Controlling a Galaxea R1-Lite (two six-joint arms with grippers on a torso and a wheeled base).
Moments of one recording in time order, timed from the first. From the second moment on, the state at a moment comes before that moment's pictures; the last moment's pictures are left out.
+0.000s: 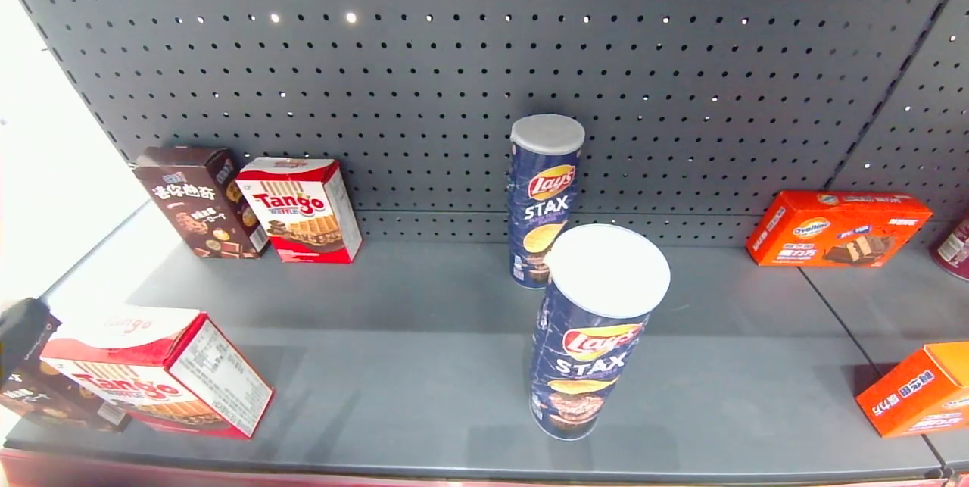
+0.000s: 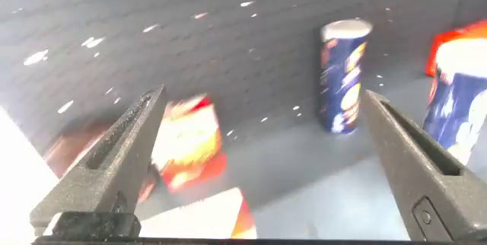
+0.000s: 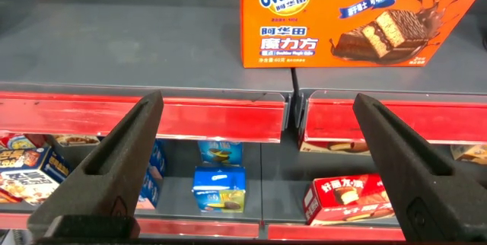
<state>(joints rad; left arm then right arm) -0.55 0.63 -0.35 -0.59 0.14 0.23 0.00 0.00 0.00 0.00 0.00 -0.01</state>
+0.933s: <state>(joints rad) 0.00 0.00 0.00 -0.07 0.14 0.12 0.00 0.00 0.00 0.00 0.00 -0.01</state>
